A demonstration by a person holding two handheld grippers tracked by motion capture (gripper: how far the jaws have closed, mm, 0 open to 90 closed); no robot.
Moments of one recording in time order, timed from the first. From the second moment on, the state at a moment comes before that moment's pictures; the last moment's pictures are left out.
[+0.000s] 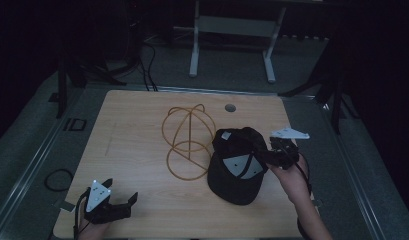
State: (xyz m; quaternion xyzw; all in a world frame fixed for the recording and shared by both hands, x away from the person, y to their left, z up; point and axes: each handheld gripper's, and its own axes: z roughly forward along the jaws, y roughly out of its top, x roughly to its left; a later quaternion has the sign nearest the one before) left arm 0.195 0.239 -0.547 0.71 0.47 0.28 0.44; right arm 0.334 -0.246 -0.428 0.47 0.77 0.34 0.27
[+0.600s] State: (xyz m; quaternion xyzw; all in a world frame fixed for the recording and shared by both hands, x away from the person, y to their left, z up) left arm 0.195 0.234 -0.546 0.72 0.47 0.27 0.44; right arm 0.345 -0.244 -0.468 0.50 0.76 0.30 0.28
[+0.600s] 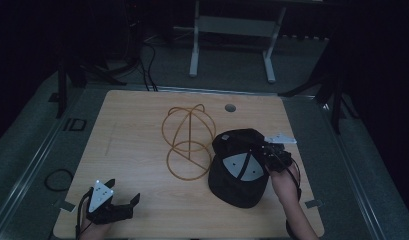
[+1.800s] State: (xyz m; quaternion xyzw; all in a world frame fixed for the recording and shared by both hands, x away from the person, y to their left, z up) left arm 0.212 0.139 -0.507 0.76 0.36 0.25 0.48; right arm 0.298 -0.266 -0.373 0.47 0.70 0.44 0.31
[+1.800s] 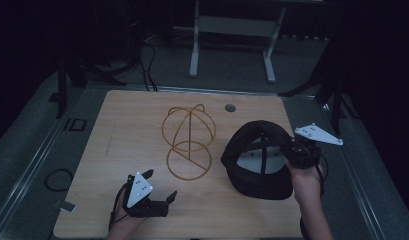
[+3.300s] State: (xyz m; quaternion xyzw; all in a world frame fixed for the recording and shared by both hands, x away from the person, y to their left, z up) left arm 0.256 0.028 -0.442 0.76 0.29 0.23 0.53; right arm 0.254 -0.224 -0.378 0.39 0.74 0.47 0.28
